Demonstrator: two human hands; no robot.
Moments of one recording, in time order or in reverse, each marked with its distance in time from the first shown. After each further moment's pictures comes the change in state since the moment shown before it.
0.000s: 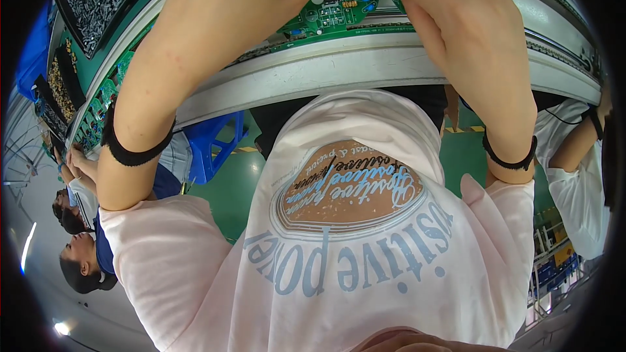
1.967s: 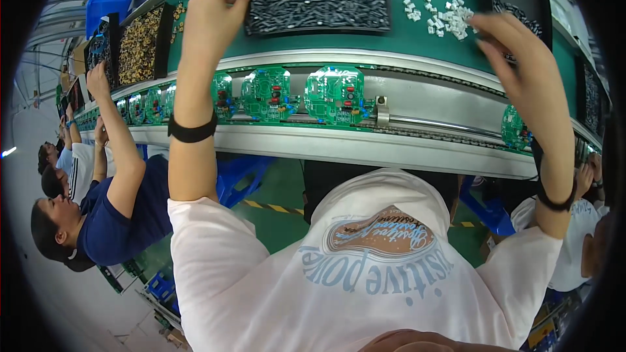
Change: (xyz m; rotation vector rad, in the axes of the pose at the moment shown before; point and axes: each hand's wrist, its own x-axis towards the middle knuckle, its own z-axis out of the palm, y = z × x) left_hand -0.102 -0.159 -0.087 0.340 0.598 -0.596; right_hand 0.079 0.045 -0.063 -0.012 -0.030 -0.164
